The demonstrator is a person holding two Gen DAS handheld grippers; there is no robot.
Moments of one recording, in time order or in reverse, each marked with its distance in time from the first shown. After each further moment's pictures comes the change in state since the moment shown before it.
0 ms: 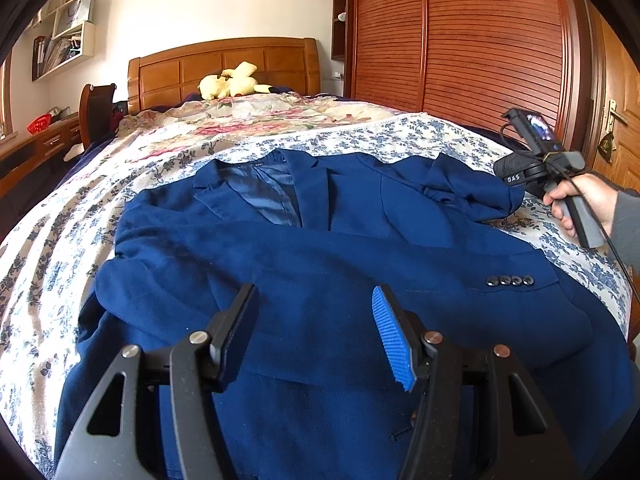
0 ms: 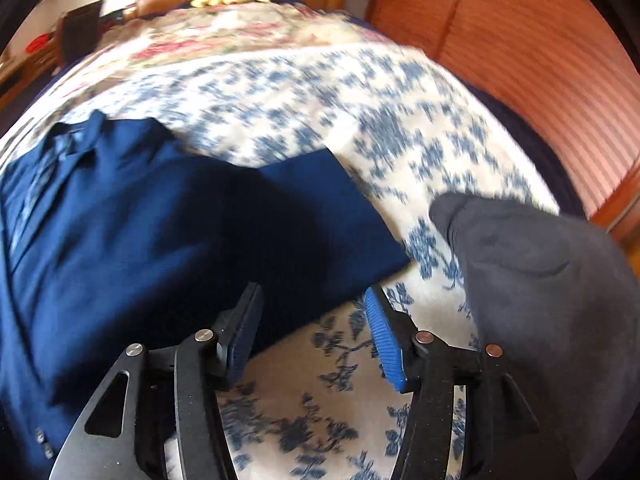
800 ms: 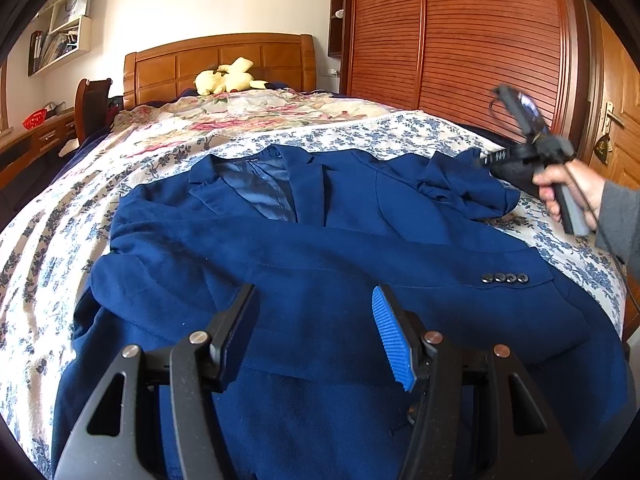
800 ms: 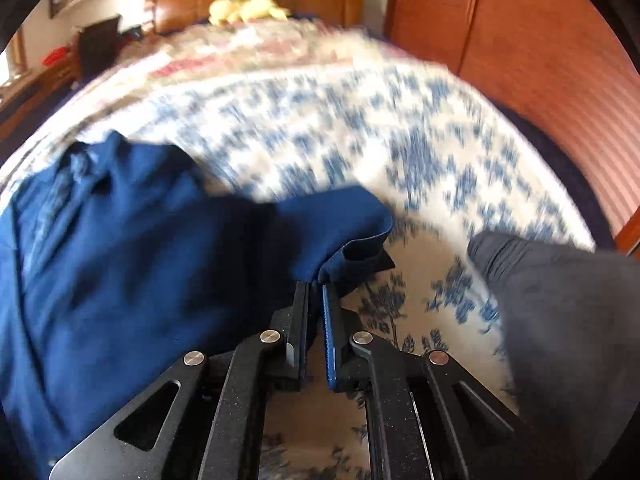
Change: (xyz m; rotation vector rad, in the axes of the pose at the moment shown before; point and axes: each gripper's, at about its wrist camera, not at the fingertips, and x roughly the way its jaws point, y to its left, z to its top) left arm -0.003 0.002 -0.001 -0.011 0.011 -0.027; right arm -0.032 0.026 0.021 -0.062 -0.148 0.099
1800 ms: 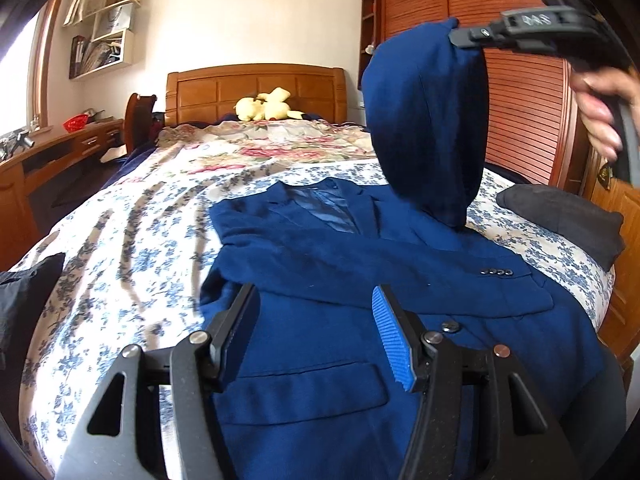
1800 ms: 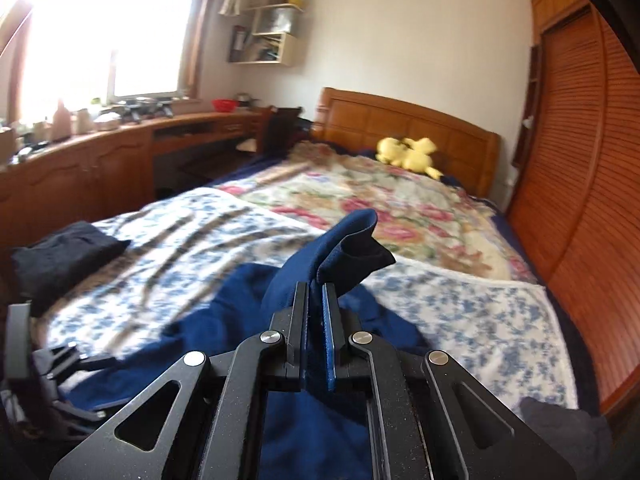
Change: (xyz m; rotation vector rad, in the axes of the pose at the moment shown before) left arm -0.129 0.068 -0.029 -0.053 -0.109 0.080; right arm -0.262 0.251 0.021 -0.354 -0.382 0.346
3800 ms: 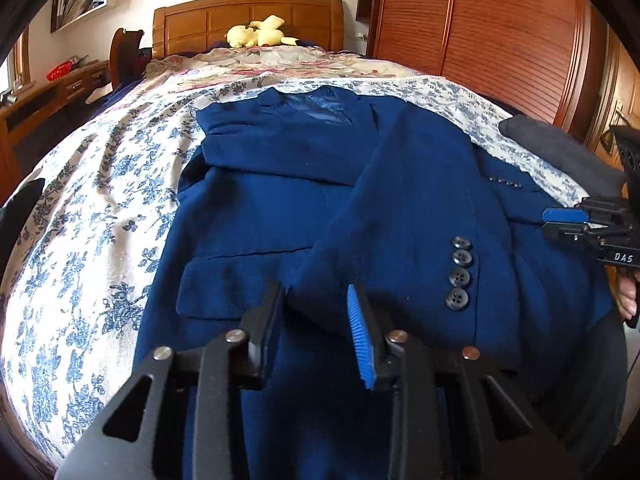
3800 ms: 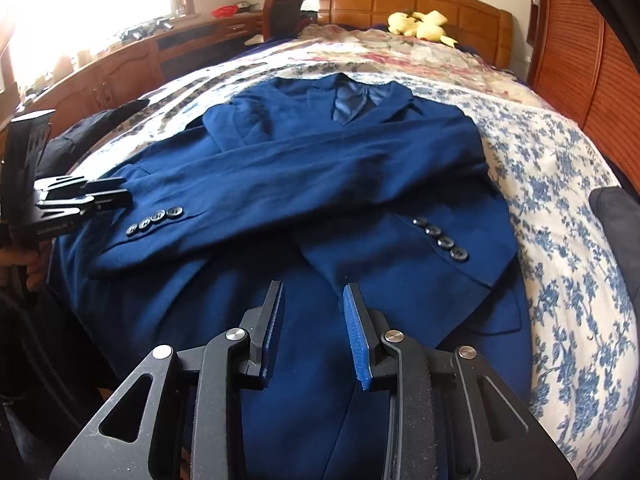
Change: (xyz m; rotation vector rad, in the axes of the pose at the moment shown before) left arm 0.027 -0.005 -0.060 -0.006 0.266 -0.028; right arm -0.002 0.019 -0.243 0.130 0.342 0.077
